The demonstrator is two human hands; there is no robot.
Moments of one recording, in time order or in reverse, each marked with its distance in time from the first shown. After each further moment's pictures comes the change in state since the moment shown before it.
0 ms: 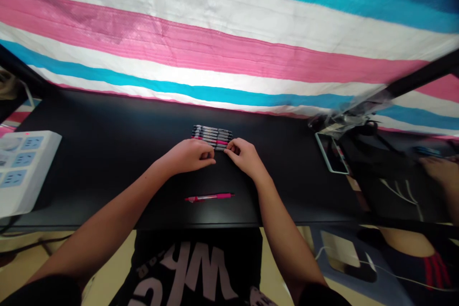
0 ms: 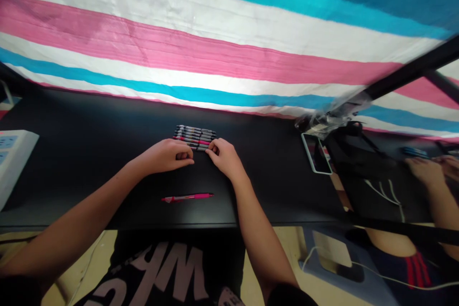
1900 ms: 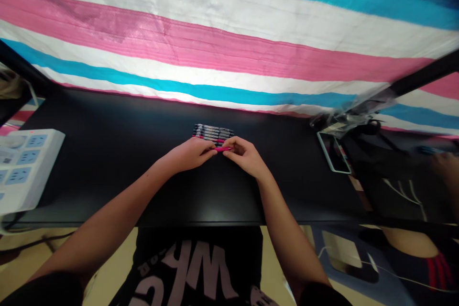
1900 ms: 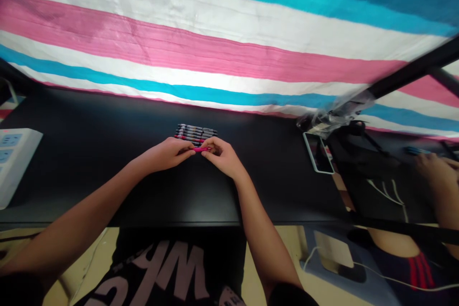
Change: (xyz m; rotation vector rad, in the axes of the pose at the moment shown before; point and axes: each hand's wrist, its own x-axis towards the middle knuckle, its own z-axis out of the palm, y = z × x) left_hand 0.003 0.001 0.006 -0.025 0.030 -0.061; right_hand -0.004 -0.015 0.000 0.578 -0.094 0.023
